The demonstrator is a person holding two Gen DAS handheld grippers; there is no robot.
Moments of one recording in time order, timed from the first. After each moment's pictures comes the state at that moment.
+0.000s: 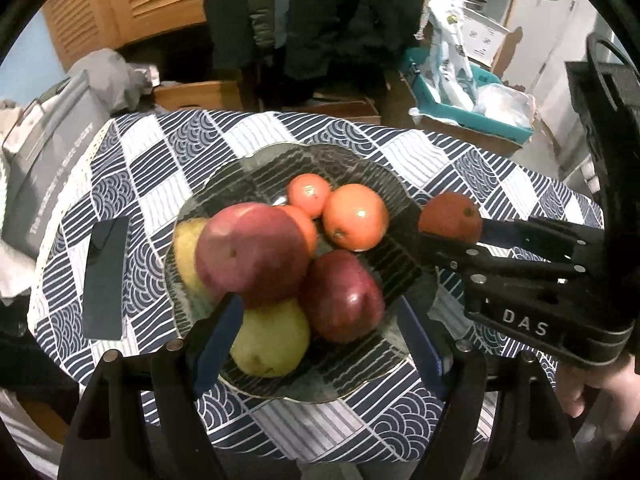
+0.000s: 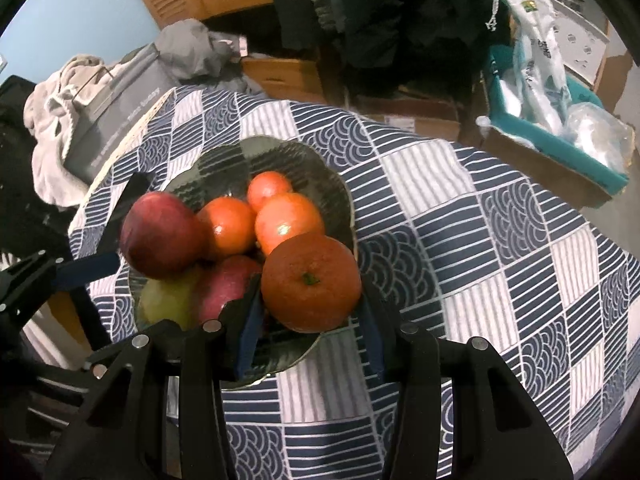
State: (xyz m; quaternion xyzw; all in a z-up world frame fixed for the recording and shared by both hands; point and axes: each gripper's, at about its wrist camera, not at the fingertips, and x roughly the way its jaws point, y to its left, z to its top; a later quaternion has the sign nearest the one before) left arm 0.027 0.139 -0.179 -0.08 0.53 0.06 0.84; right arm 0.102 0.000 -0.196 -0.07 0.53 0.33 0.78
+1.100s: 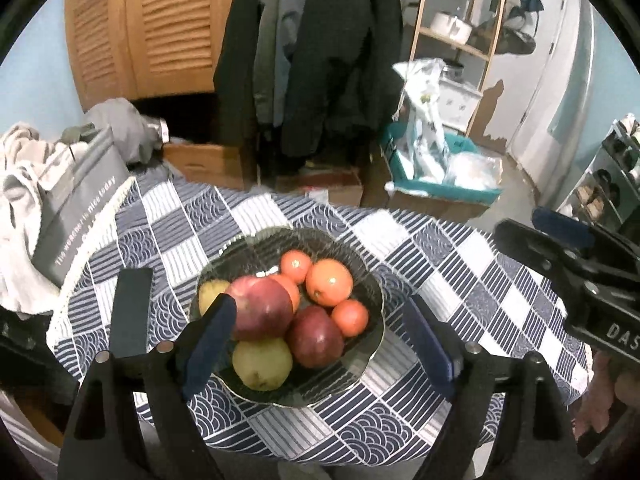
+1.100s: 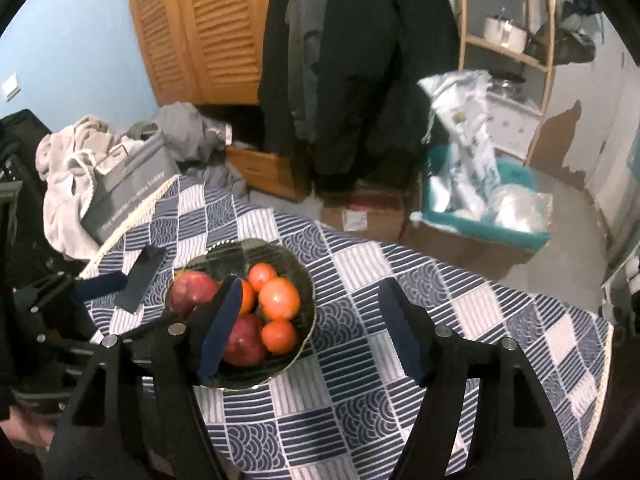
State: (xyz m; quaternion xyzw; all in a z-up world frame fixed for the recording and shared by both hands) left arm -0.001 0.127 -0.082 -0.09 0.43 0.06 0.90; right arm 0.052 -0.053 -0.057 -0.07 0.38 0.27 0.88
